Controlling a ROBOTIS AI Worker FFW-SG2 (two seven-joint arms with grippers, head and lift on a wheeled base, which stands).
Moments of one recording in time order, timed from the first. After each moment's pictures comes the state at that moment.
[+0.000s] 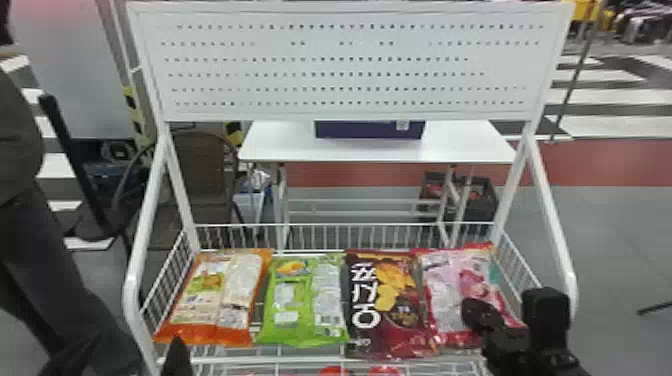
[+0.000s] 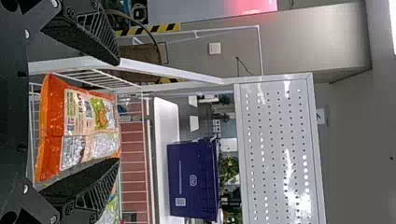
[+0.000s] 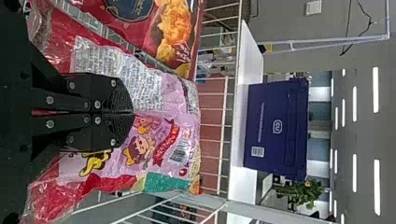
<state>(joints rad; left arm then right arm) 0.82 0.26 -0.01 -2.41 0.09 0.05 0.26 0.08 -0.38 0.20 -1.71 -0.36 0.34 -0.05</state>
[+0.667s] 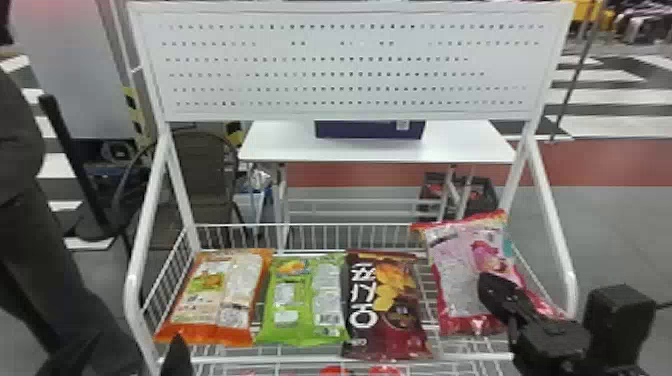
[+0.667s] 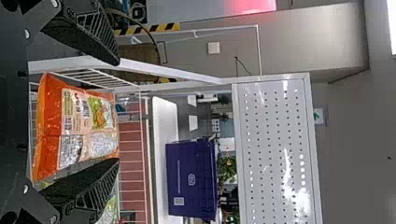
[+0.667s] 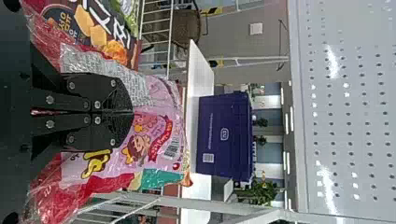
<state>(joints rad) 0.83 0.26 -0.01 -2.42 0.09 0.06 0.26 0.32 -0.42 0.08 -2.10 -0.41 0.31 -0.07</state>
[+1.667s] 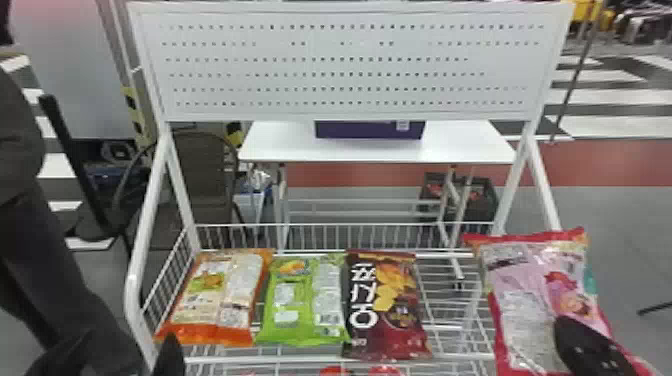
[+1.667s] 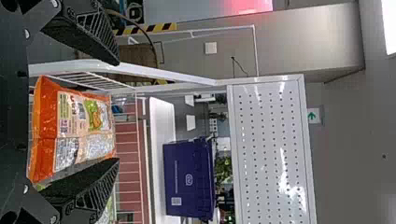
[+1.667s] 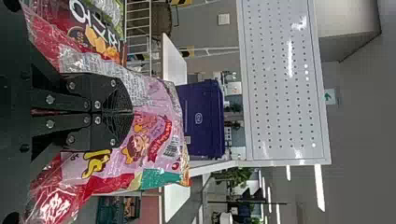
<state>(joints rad) 0.84 0.28 0.00 -2.44 0.10 0.05 0.27 0.82 -0.49 -0.08 -2.36 -0.45 -0.01 -0.14</state>
